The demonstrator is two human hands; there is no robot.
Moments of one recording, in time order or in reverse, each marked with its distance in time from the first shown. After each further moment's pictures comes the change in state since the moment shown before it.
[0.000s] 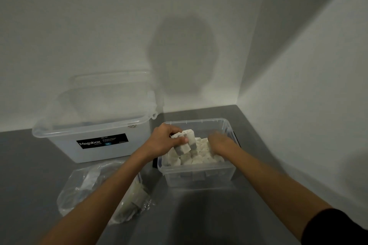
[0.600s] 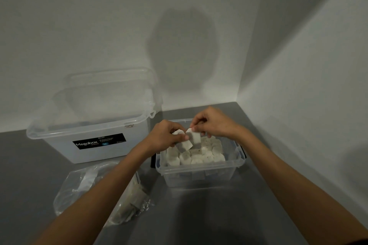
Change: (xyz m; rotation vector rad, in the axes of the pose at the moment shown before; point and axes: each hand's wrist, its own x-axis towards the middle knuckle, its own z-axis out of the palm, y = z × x) left_hand 0.016 0.002 0.001 -0.026 -0.060 -0.015; right_hand -0.021 0.002 -0.053 0.699 0.186 -0.422
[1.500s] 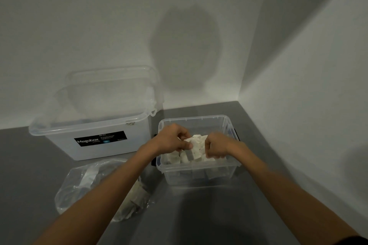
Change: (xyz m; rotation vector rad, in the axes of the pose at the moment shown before) left_hand 0.007 -0.005 0.016 0.088 -0.141 -0.048; right_hand -0.005 0.051 0.037 -0.368 -0.260 0.286
